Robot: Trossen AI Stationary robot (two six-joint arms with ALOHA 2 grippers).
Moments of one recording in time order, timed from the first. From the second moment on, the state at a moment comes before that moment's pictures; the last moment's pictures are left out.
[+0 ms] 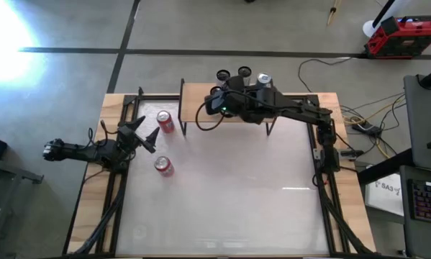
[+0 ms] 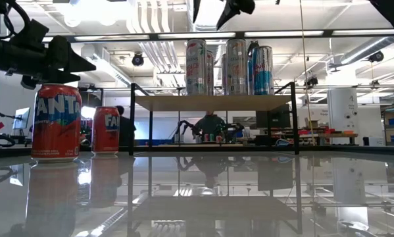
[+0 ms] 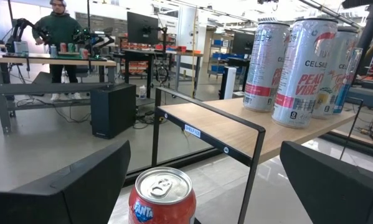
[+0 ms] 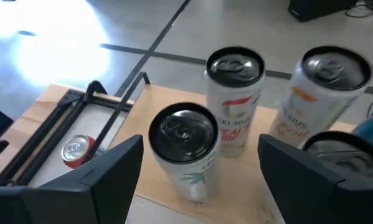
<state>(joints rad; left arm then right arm) -0.15 0.01 0.01 0.12 -1.06 -0.01 -0.10 1.99 2.35 -1.22 0.76 0.89</state>
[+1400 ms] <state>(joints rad) -0.15 0.01 0.01 0.12 -1.06 -0.01 -0.10 2.08 2.35 -1.24 0.74 1.00</state>
